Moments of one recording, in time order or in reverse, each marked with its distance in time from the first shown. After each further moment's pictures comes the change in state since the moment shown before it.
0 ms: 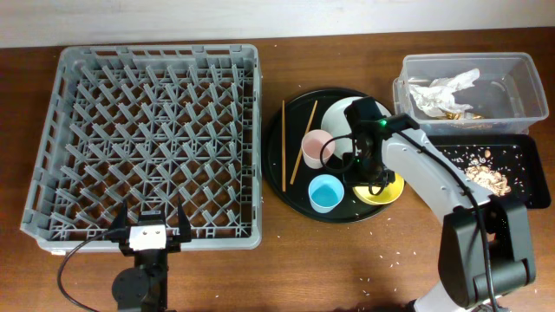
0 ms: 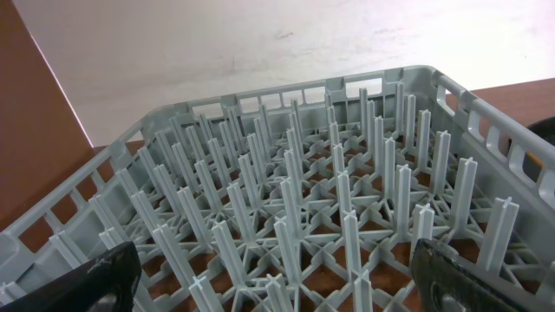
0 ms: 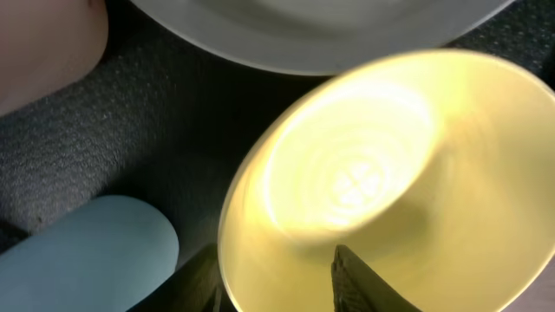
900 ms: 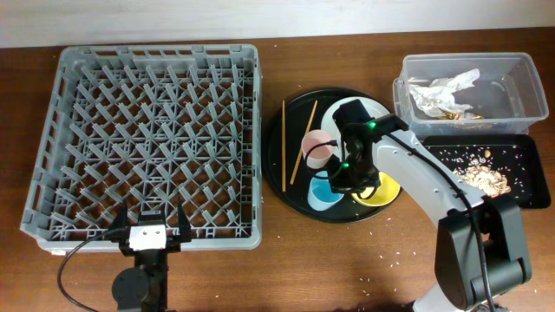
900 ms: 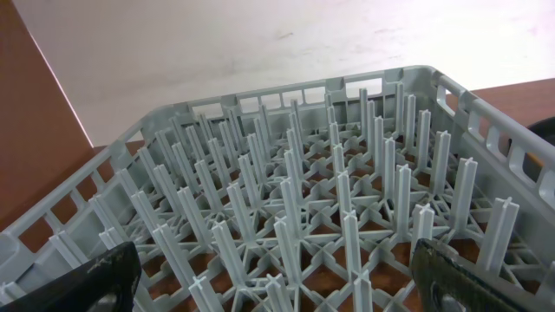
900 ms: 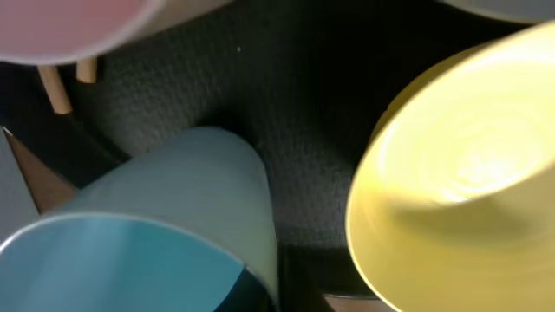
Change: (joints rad) left arm 0.000 0.000 0.000 0.001 0.000 0.000; right arm 0.060 0.003 0.007 -0.008 -0.186 -0.037
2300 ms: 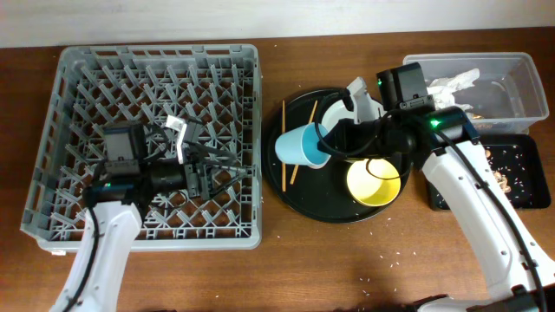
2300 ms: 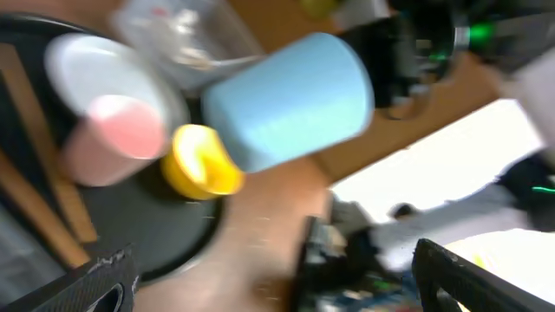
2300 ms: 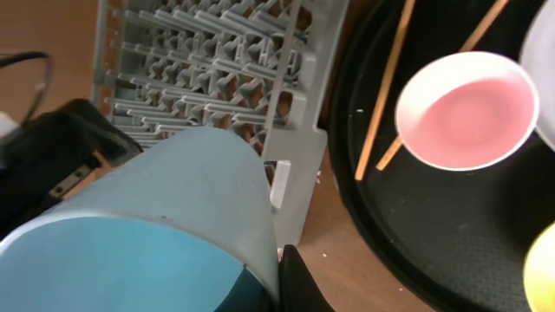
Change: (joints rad) left arm 0.001 1.346 0.875 -0.325 1.438 -0.198; right arm -0.092 -0.265 0.159 0.069 -0.475 0.007
